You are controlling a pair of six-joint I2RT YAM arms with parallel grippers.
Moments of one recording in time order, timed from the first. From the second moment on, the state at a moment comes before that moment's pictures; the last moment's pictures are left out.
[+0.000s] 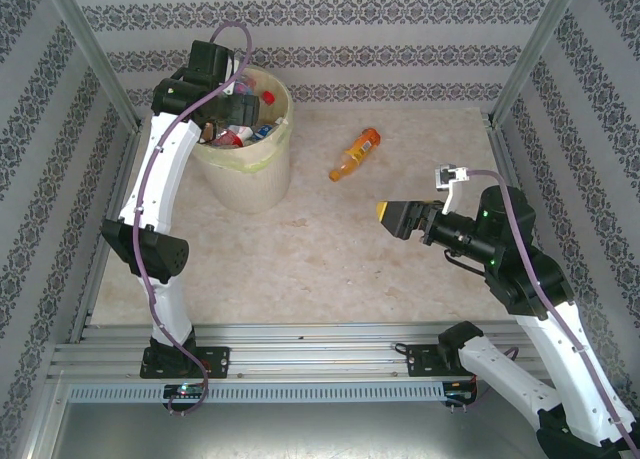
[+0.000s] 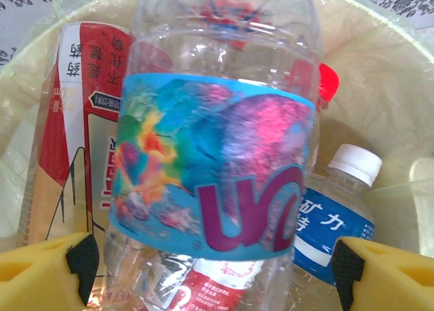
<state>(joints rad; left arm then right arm) -0.21 1.94 2.34 -1.19 -0.13 -0.07 0.43 0.73 1.10 -0.67 -0.46 0.66</state>
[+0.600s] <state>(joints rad) -0.24 1.39 1.86 -1.01 0.24 -0.21 0.44 0.74 1.05 -0.68 -0.36 0.69</state>
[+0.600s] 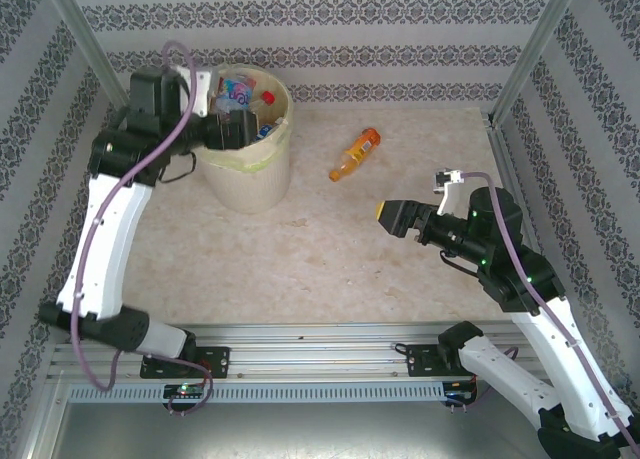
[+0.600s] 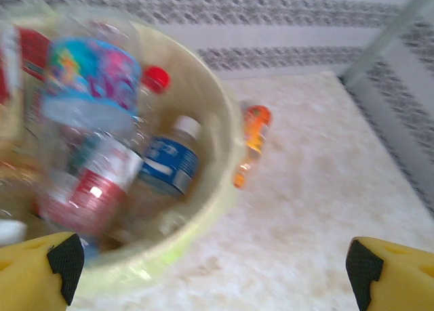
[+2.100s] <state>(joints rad) -0.72 1.03 0.70 -0.19 0.21 -0.67 0.31 1.95 1.48 -0.43 -0.19 0.83</state>
